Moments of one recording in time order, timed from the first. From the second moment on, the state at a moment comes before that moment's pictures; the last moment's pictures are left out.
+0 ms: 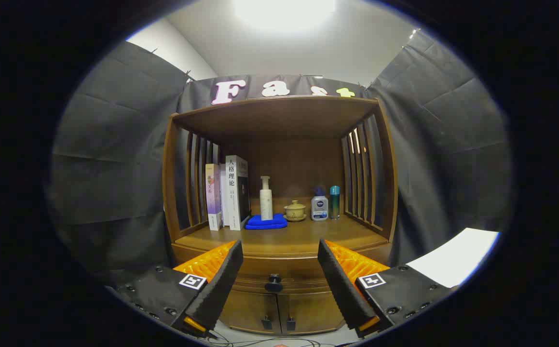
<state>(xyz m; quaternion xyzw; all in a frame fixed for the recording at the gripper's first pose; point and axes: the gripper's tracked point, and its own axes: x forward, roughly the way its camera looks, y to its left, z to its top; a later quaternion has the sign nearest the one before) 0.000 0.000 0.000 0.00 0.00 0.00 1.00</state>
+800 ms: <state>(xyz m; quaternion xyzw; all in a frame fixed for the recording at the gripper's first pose) -0.004 0.014 0.005 0.01 -0.01 0.01 1.00</state>
